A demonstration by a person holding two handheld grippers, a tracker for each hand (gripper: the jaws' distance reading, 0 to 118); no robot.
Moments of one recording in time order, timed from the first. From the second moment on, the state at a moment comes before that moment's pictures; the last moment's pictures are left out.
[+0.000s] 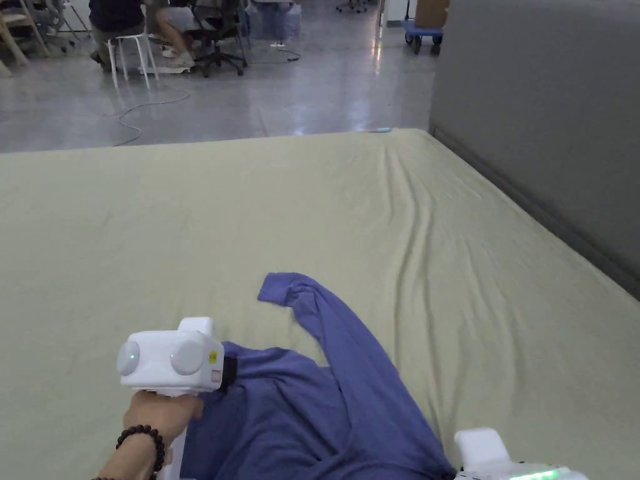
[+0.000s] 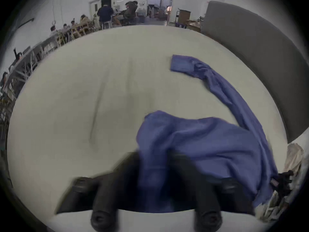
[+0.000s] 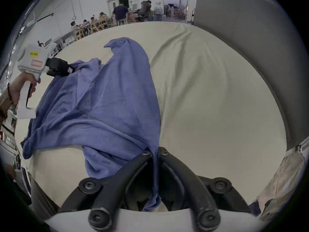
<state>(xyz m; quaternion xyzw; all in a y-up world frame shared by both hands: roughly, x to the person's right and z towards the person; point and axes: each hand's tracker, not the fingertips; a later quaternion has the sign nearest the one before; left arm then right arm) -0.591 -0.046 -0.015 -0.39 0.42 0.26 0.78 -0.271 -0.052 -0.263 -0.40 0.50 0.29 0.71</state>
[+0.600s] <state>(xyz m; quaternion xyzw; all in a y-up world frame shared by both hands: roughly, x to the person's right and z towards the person) -0.568 0.175 0.082 -0.21 0.45 0.19 0.85 -0.254 0.103 -0.269 -0.29 0.58 0.16 0.74</state>
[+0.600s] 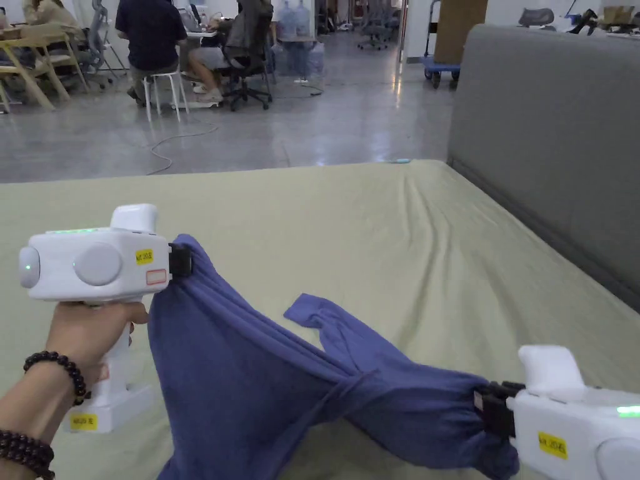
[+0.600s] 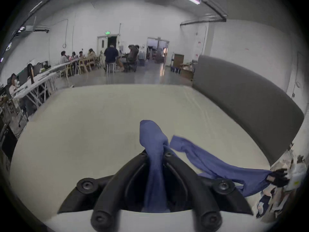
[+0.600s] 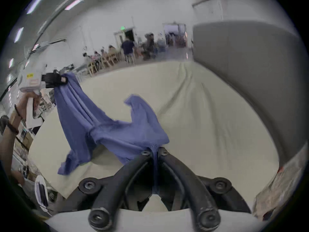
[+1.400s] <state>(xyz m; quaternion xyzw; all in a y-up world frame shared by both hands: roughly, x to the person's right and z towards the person) -0.628 0.462 0.087 -0.05 0.53 0.10 0.84 -0.489 0.461 -0.358 -0.08 0.58 0.09 0.81</state>
